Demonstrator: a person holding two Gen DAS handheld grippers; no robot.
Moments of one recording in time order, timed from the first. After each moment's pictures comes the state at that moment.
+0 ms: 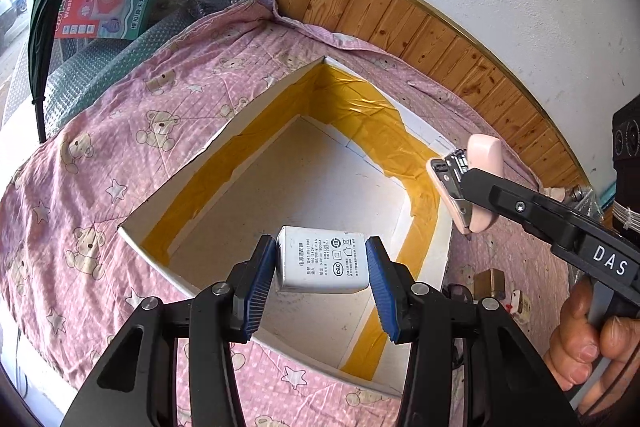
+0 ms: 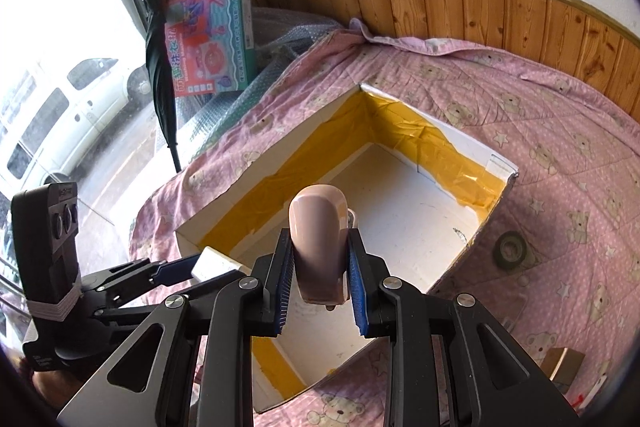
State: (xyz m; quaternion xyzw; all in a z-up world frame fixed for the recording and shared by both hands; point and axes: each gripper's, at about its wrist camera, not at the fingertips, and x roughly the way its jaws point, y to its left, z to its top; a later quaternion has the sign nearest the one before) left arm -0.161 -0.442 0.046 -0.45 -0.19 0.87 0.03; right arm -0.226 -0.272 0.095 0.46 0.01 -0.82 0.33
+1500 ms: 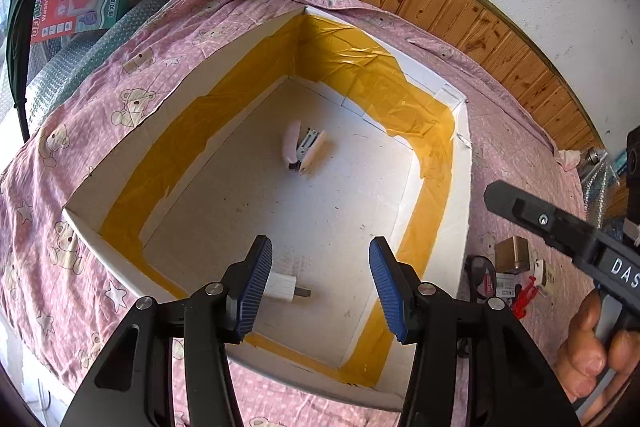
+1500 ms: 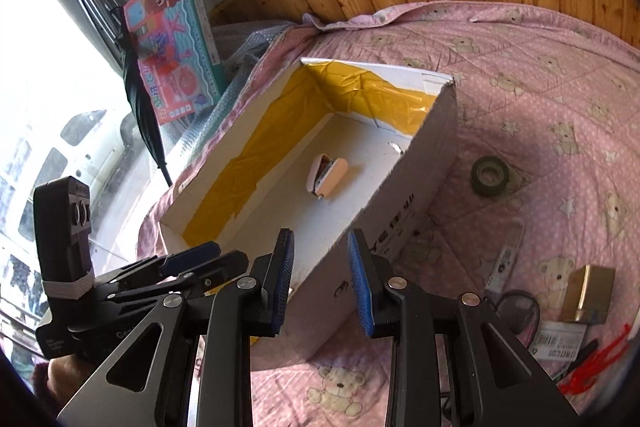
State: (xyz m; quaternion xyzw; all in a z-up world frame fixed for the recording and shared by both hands) left arm -0.169 -0.405 0.015 -0.49 -0.16 0.86 0.03; right arm -0.190 -0.197 0.056 0.46 -0.10 -0.83 0.29
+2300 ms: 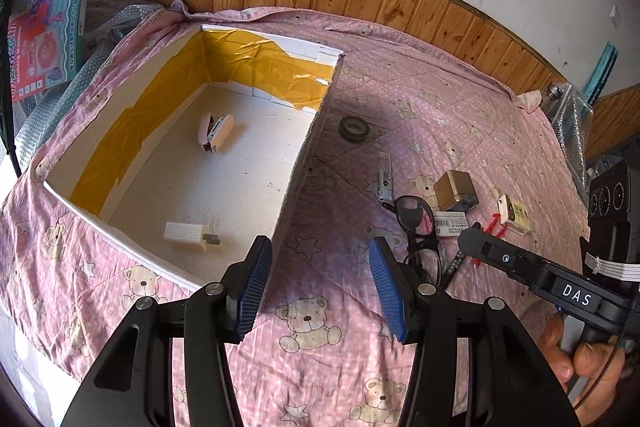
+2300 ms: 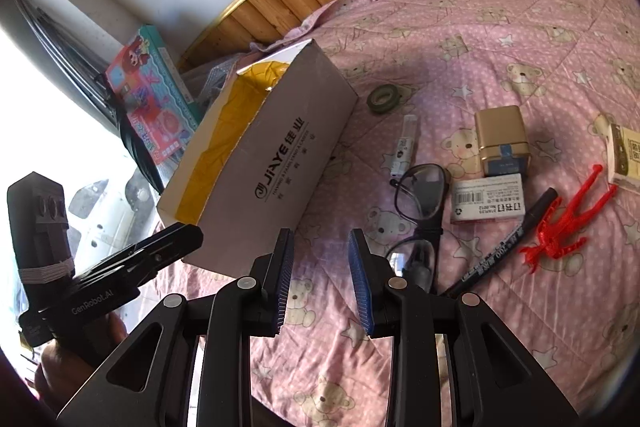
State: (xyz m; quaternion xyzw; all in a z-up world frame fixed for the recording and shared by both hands) left arm -0.102 -0.301 0.041 -0.46 -0.07 0.88 0.09; right arm -0.099 -0.061 0.014 0.45 -0.22 -0.83 0.23
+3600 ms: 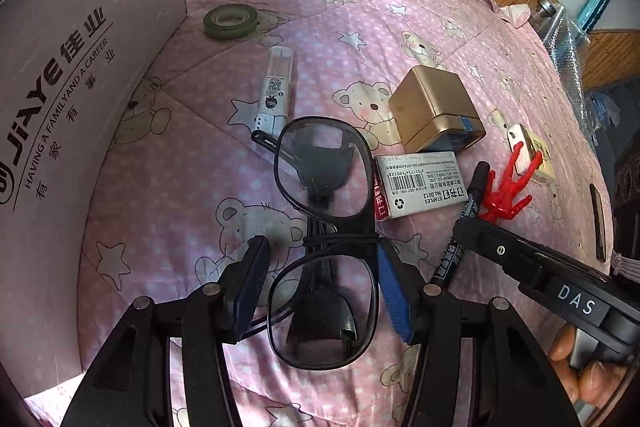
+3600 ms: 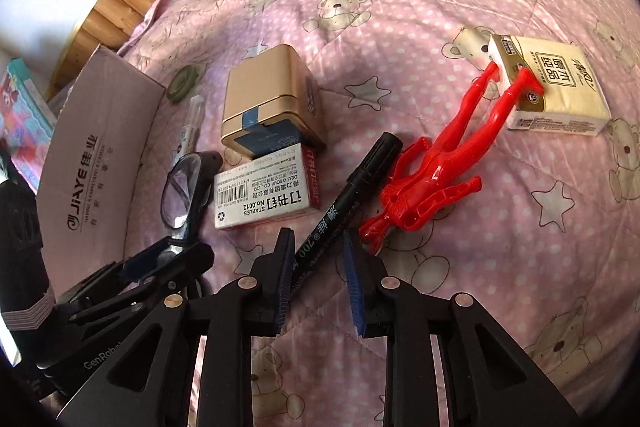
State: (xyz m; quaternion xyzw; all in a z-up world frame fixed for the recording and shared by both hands) left arm -0.178 -0.173 -0.085 -0.57 -0.04 0.80 0.17; right arm -0.142 0.020 -0.080 0.55 -0.21 -0.81 0.04
